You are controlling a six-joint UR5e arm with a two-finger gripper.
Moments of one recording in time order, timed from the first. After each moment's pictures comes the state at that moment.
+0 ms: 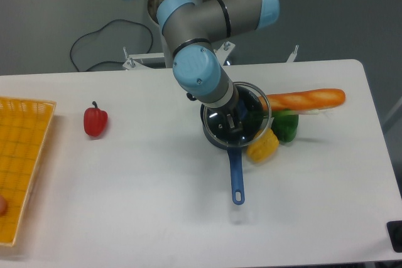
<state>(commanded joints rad) 2.41 -1.81 -1.71 -1.37 1.93 1.67</state>
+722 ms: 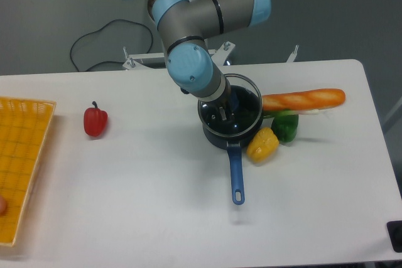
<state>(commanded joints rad) 2.40 -1.79 -1.75 -1.36 1.93 1.66</state>
